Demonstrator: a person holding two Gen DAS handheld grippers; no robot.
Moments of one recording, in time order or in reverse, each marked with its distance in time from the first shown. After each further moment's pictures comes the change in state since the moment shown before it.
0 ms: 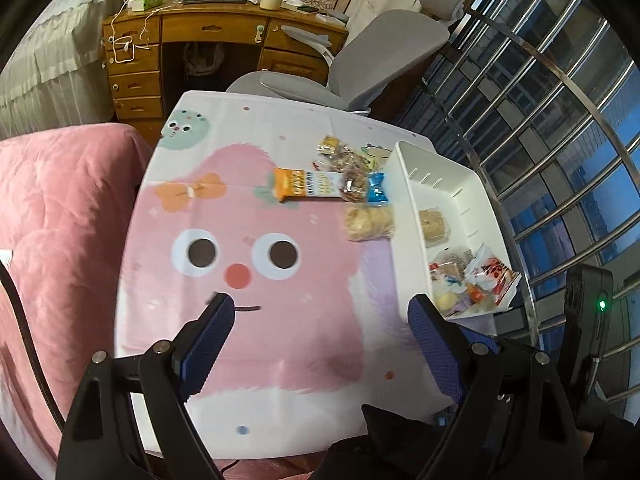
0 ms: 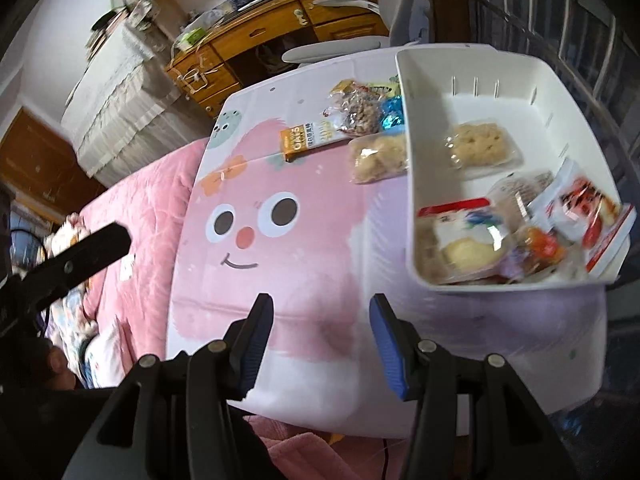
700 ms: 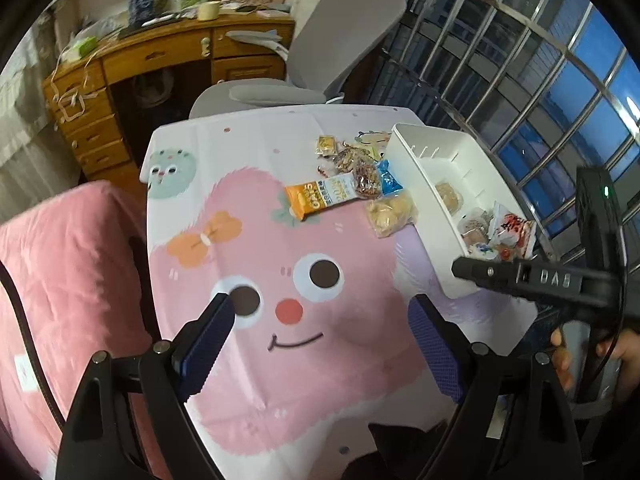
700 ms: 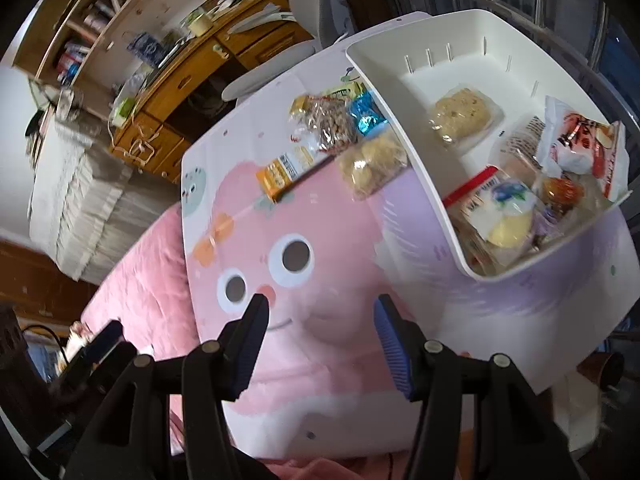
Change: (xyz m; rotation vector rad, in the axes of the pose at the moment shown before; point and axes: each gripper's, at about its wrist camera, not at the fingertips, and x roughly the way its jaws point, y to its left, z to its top) left arm 0.020 0.040 0.049 0.294 0.059 -0.034; right arm 0.024 0.023 0.038 0.375 -0.056 -0.046
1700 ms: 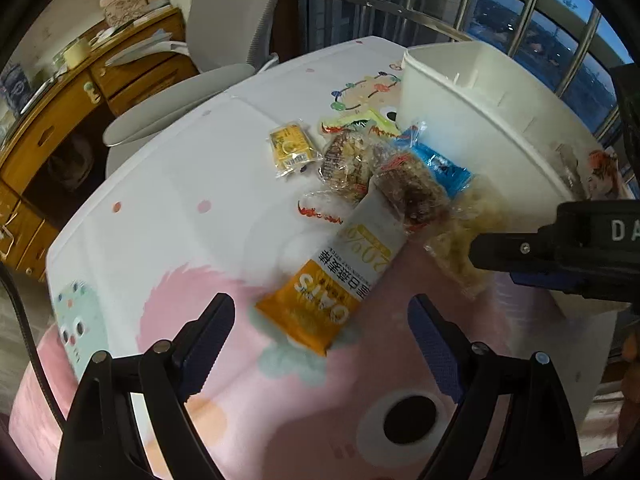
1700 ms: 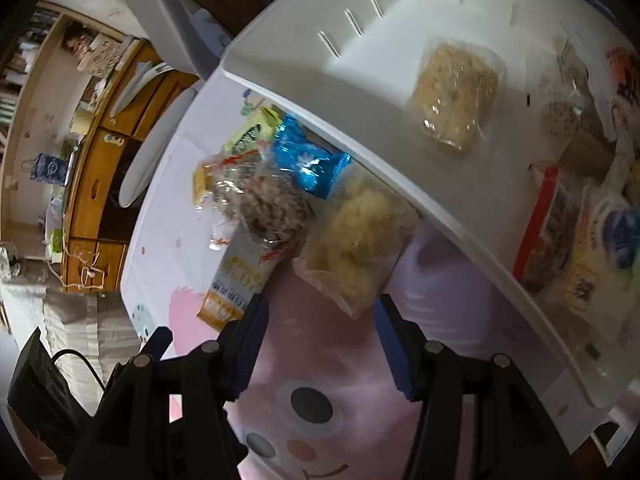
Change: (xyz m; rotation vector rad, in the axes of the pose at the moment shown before) left arm 0.233 -0.008 0.105 0.439 0.134 -0.024; right arm 0.125 -0.029 0.092 0.471 -0.044 -0.097
